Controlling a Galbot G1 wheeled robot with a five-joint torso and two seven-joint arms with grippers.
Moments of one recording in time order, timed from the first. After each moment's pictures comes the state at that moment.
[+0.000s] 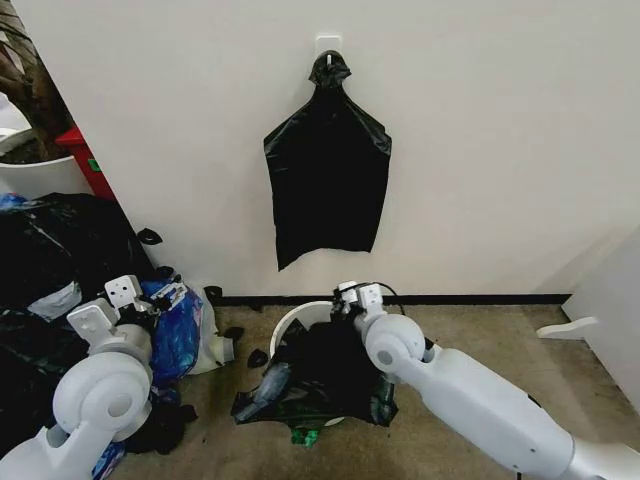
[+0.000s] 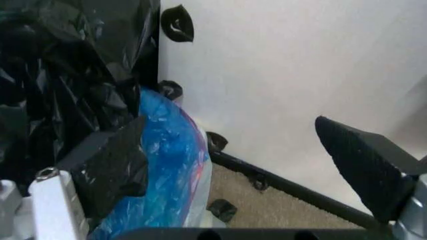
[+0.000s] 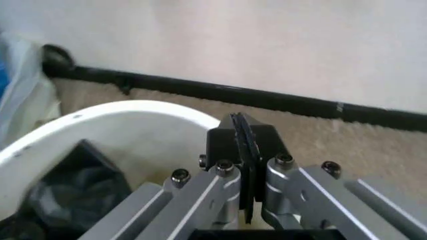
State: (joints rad) left arm 1.36 -0.89 -0.57 -2.26 -1.10 0.36 -0.84; right arm -0.70 1.03 -0.32 1.87 1.10 -0.55 0.76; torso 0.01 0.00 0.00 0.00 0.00
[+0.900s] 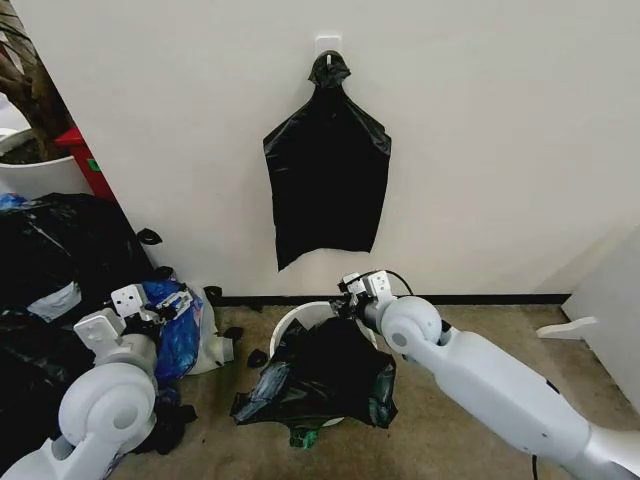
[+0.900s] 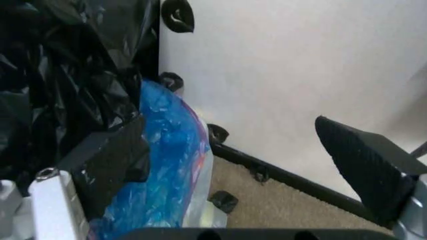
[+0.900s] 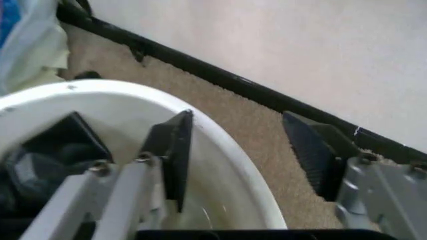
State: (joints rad) left arm 1.40 -0.91 -0.57 -2.28 -1.07 0.36 -0.84; right arm -0.57 1.02 -0.35 1.75 1.00 -0.74 0.45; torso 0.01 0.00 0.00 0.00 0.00
